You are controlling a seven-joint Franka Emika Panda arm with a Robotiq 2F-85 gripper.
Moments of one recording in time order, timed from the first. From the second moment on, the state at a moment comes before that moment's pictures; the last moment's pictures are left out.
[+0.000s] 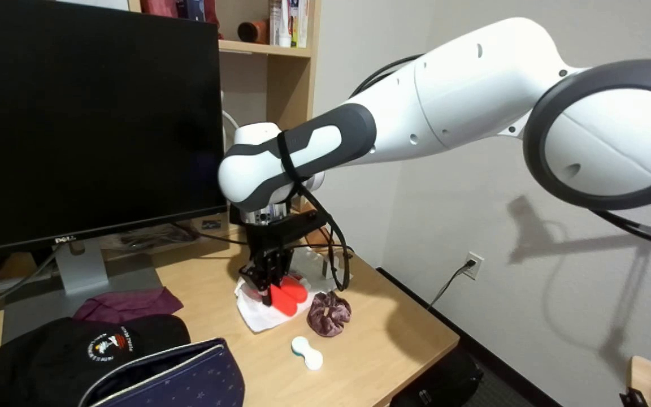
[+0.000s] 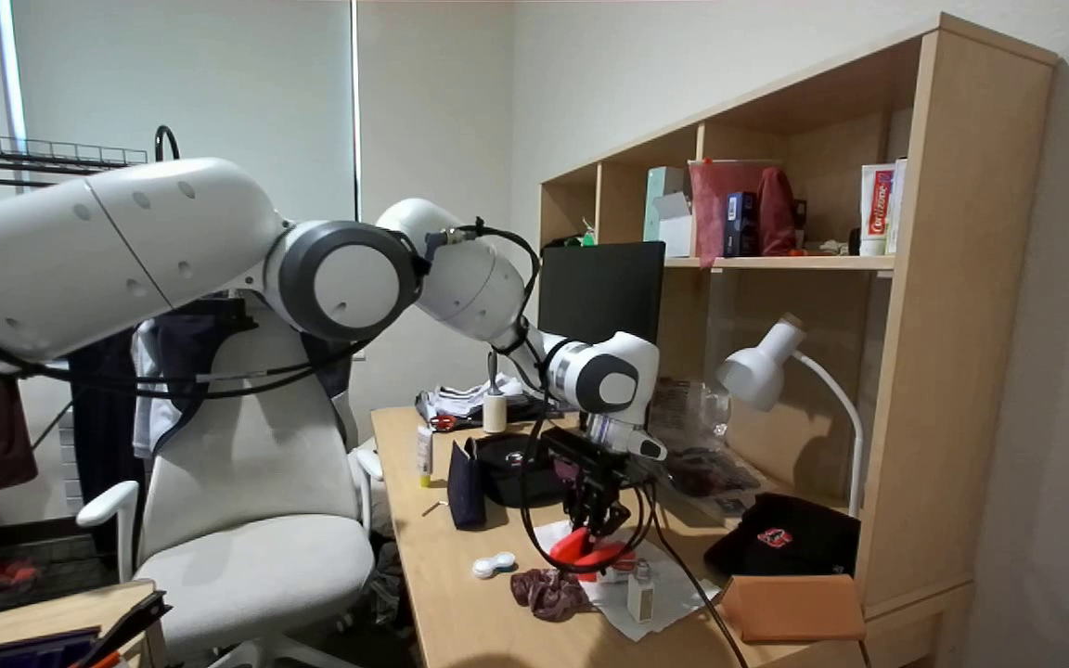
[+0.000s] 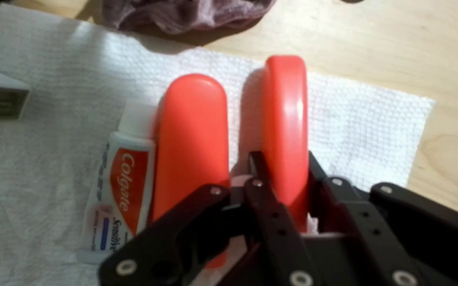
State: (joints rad) arm 0.06 1.12 0.04 -1.03 0.04 1.91 -0.07
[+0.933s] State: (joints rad) arm 0.10 1.05 0.04 -1.07 0.03 1.89 -0.07
